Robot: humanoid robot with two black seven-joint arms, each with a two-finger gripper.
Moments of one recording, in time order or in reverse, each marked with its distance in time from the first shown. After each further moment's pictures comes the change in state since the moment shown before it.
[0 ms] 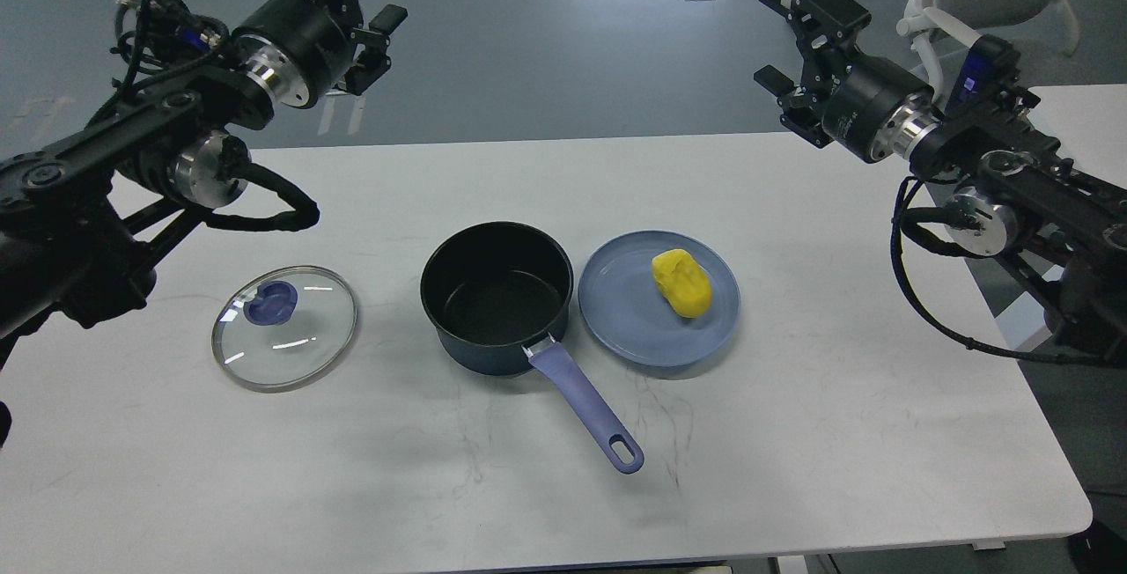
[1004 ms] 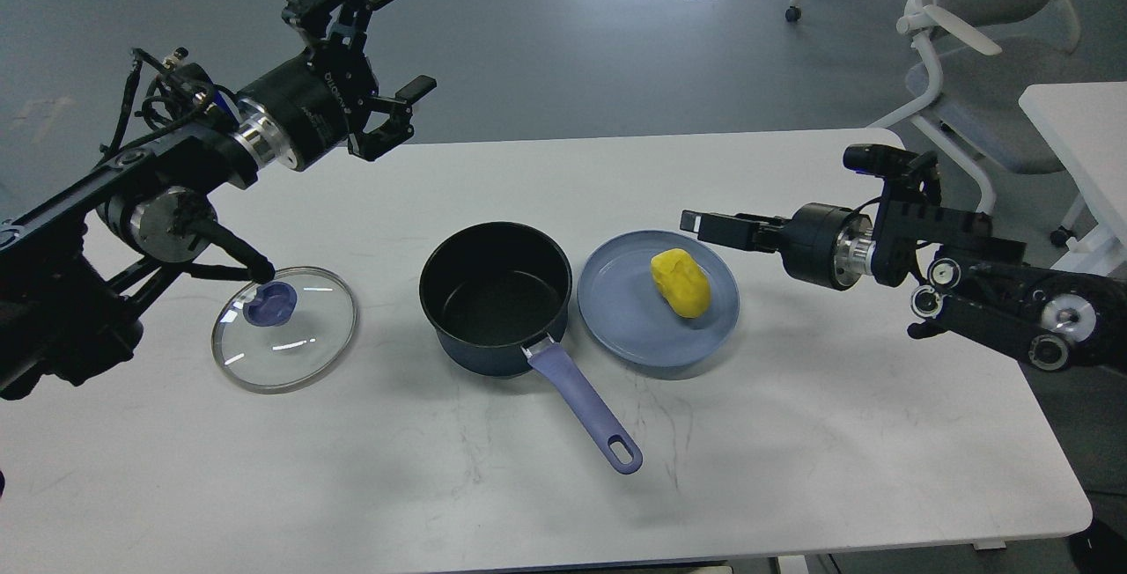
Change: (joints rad) left arm 0.152 0.049 -0.117 -0.043 0.004 -0.249 0.006; right arm 0.073 0.021 -0.422 -0.003 -0.680 -0.015 0.010
